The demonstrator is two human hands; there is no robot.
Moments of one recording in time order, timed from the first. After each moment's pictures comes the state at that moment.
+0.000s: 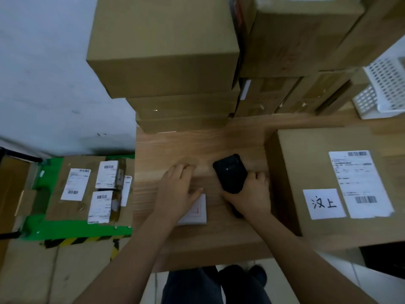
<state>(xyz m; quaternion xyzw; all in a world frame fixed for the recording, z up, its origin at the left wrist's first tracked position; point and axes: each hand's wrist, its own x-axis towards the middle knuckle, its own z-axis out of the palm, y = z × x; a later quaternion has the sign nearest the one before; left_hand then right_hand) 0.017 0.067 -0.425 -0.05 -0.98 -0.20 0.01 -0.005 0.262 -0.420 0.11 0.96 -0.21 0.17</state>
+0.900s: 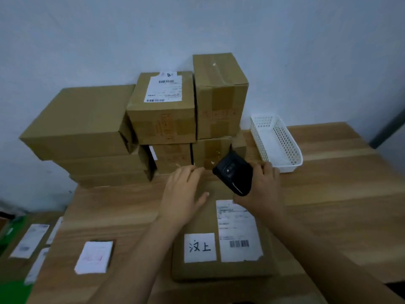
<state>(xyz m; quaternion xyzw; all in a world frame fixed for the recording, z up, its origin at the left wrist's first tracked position) -0.063 0.340 -0.304 -0.09 -0.97 -0.15 0.15 -0.097 0.545 -0.303 -0.06 0.97 -0.21 -0.10</state>
